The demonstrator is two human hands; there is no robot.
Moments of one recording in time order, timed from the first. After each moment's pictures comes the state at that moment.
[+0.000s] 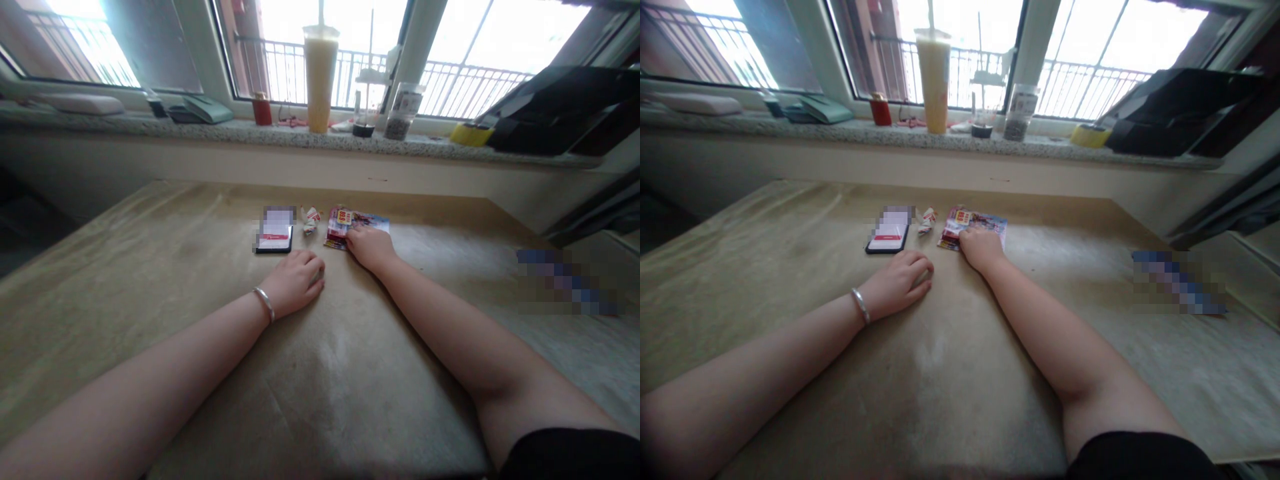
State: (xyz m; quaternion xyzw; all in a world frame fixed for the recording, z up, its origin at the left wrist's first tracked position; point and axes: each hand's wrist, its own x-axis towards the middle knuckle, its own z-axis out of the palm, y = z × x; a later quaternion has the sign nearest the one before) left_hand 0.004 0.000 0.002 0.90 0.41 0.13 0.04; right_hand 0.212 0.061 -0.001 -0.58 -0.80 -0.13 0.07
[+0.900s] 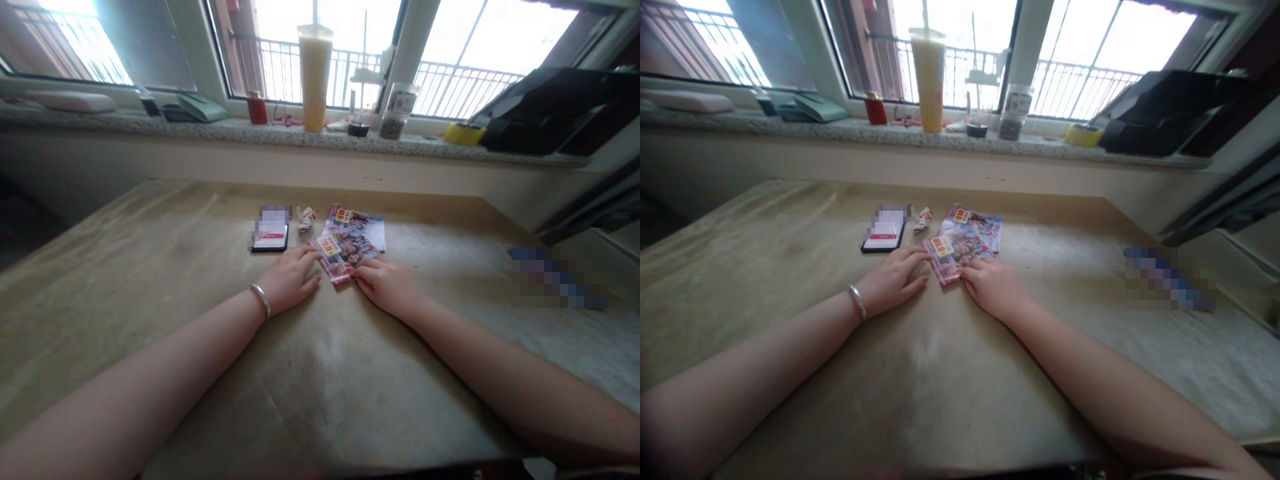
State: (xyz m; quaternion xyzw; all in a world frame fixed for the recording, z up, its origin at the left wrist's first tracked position) left_hand 0.003 0.002 -0.006 0.89 0.41 0.19 0.06; right_hand 0.242 -0.030 -0.001 -0.48 -0.87 -0.08 0.11
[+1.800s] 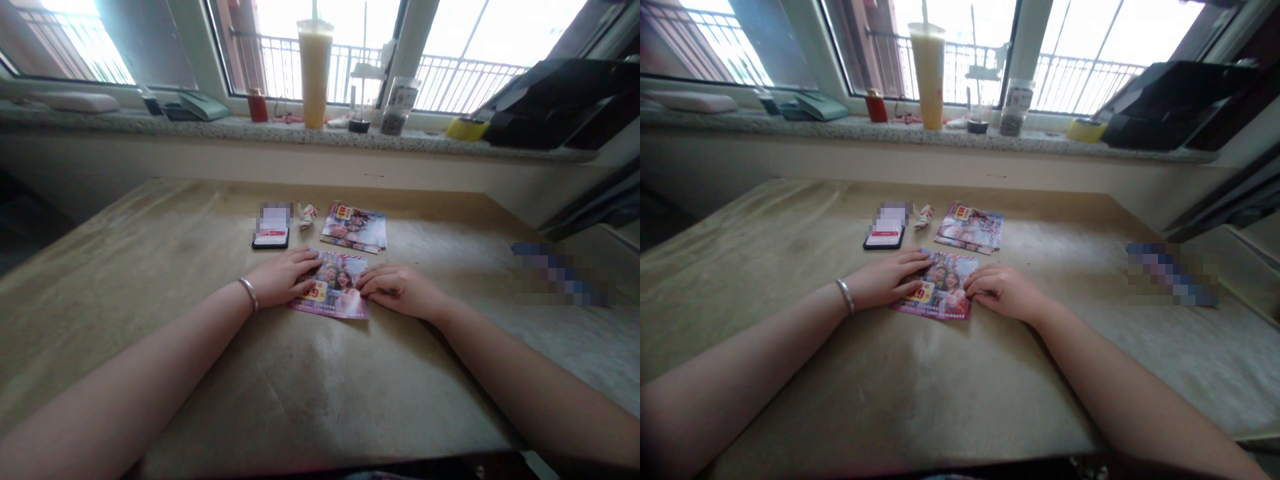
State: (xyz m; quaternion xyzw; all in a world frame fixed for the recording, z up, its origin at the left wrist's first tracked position) left_hand -0.013 0.007 0.003 0.93 0.37 0.05 0.08; right_hand 0.277 -0.033 -0.002 -0.28 -0.92 0.17 0.23
